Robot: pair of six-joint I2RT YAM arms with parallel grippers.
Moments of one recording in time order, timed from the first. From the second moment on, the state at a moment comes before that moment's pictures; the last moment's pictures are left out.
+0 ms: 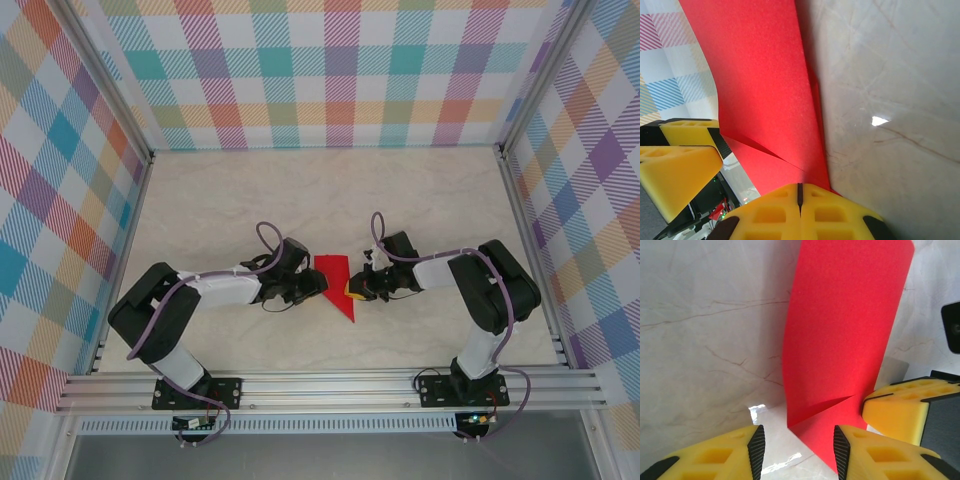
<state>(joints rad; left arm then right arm) -0.71 1.62 0.76 -0.08 0.25 -1.04 0.46 1.76 0.67 0.06 -0.81 0.78</state>
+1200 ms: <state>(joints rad) -0.70 1.70 0.86 -0.11 0.32 -1.00 0.51 1.45 0.67 -0.12 -0.55 0.66</state>
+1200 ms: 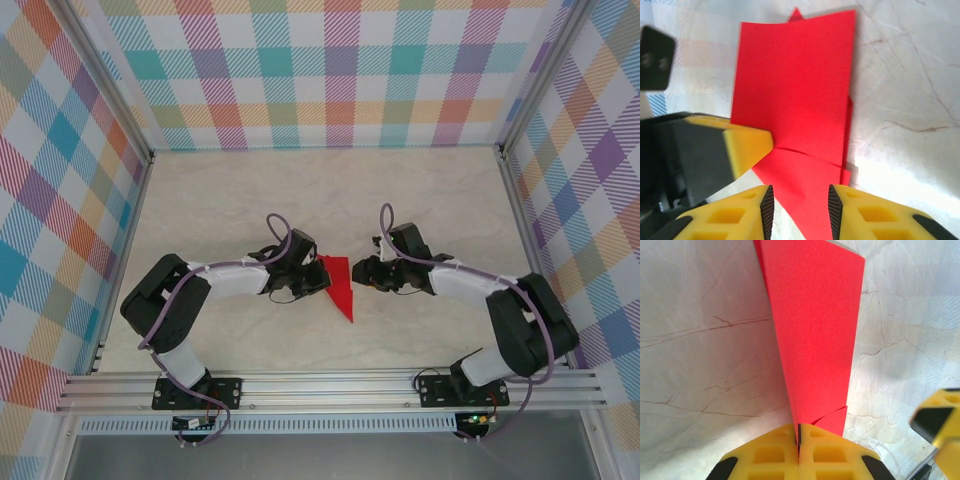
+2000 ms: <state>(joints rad) -0.70 1.69 0.90 -0.14 0.33 -1.01 0.99 1.34 0.50 -0.04 0.06 0.34</state>
